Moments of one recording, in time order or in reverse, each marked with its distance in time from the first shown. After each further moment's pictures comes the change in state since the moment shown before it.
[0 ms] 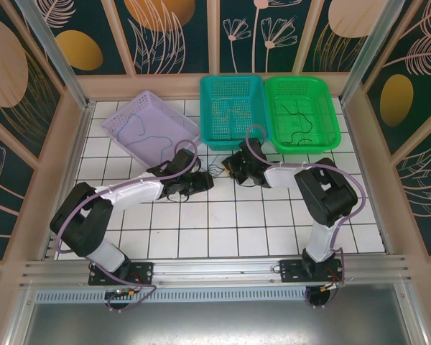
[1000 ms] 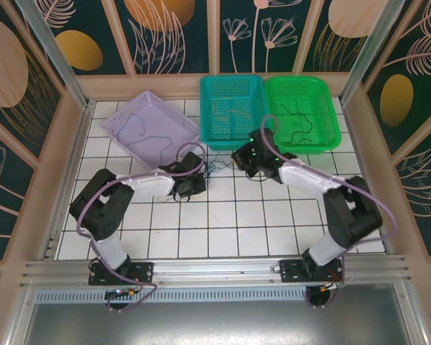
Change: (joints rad) left arm -0.003 0.173 0.049 -0.019 -0.201 0.014; right arm -0.058 -0.300 0.042 -0.338 0.014 -0.095
